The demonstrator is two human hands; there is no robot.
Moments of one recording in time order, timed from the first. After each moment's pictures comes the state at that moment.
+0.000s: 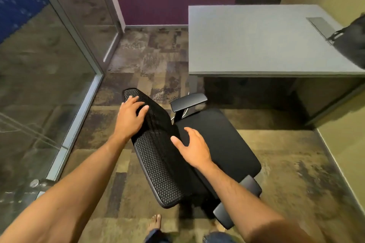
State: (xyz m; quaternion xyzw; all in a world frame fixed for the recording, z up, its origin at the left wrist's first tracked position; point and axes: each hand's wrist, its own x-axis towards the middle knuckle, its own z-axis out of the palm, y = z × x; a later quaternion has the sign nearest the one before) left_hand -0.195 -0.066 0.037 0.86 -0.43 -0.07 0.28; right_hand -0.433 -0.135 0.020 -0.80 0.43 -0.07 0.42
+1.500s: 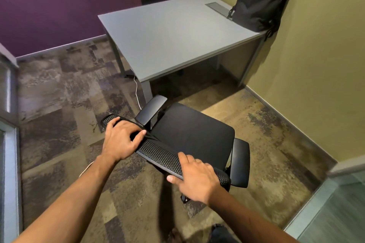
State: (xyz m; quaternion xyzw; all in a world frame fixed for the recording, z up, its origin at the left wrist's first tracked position) left_hand -0.131 -0.095 0.023 0.65 -0.75 -0.02 0.15; right_hand -0.392 -0.017 0.059 -0.78 0.56 0.08 0.24
